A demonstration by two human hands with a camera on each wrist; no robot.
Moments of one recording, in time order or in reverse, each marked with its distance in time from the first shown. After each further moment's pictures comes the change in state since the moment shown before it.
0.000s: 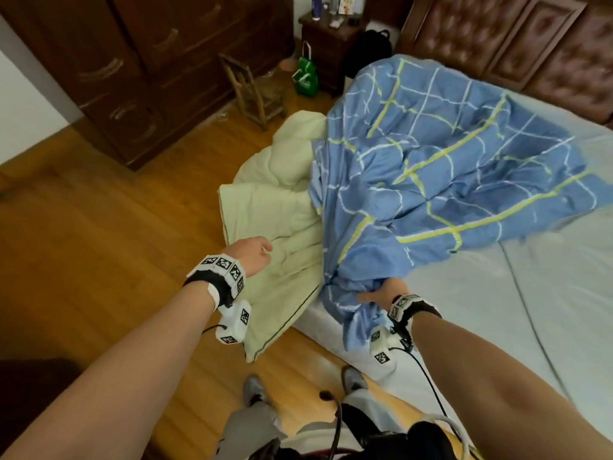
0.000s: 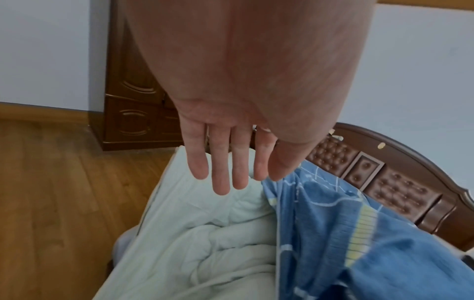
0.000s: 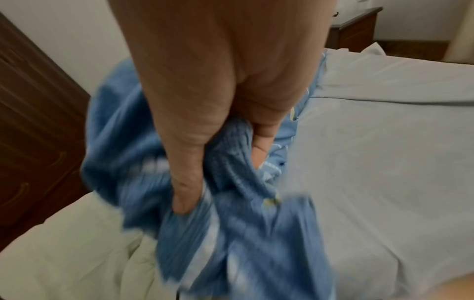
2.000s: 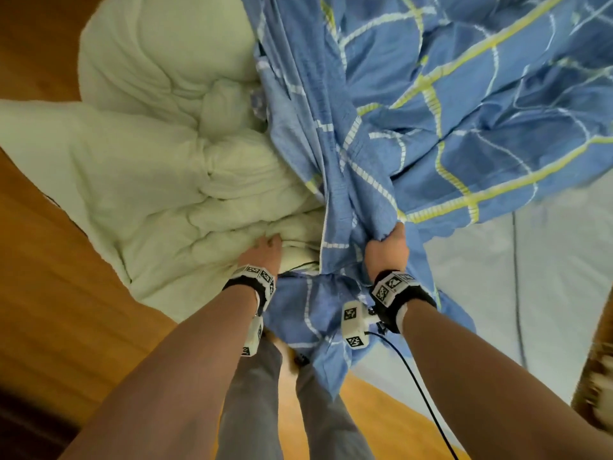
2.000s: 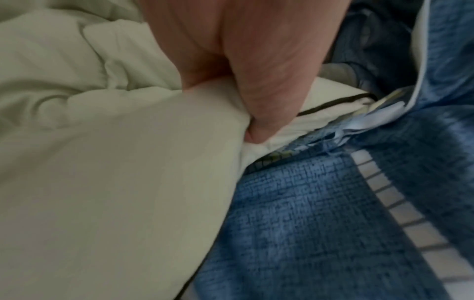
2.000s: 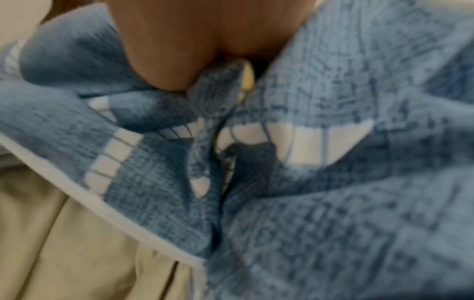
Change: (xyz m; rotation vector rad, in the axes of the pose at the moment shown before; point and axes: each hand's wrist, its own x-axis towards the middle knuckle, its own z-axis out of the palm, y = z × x) left_hand 0.303 0.102 0.284 0.215 -0.331 0.034; right_hand 0.270 0.064 0.028 0.339 0.300 0.270
